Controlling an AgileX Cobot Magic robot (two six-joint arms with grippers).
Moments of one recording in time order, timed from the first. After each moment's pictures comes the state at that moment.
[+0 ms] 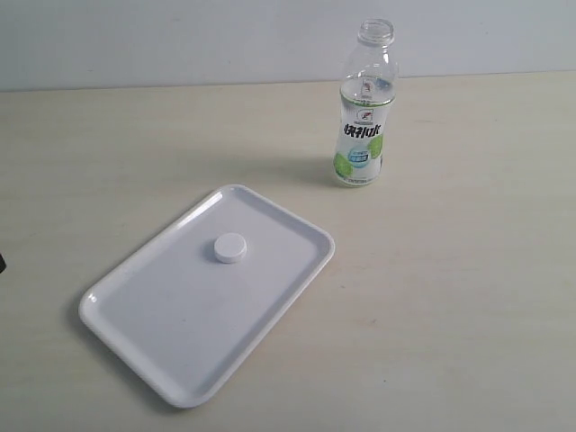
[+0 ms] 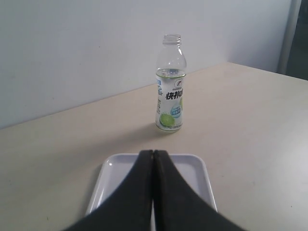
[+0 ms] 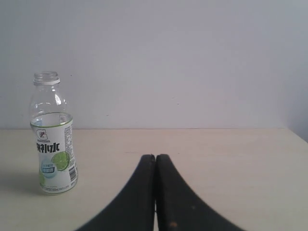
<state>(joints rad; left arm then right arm) -0.32 0.29 -0.05 -1.73 0.36 1.80 -0.12 0.01 -0.01 -0.03 0.11 0.02</state>
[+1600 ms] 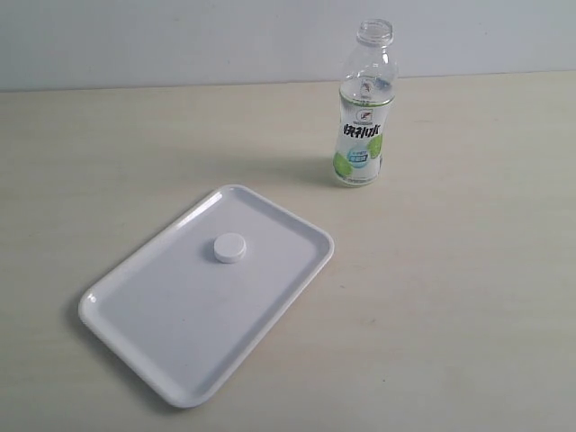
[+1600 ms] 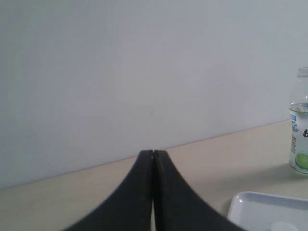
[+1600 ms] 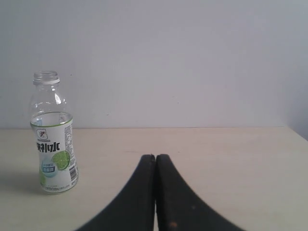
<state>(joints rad) -0.04 0.01 0.00 -1.71 0.21 1.86 -0.12 0.01 -0.01 -0.02 0.11 0.02</state>
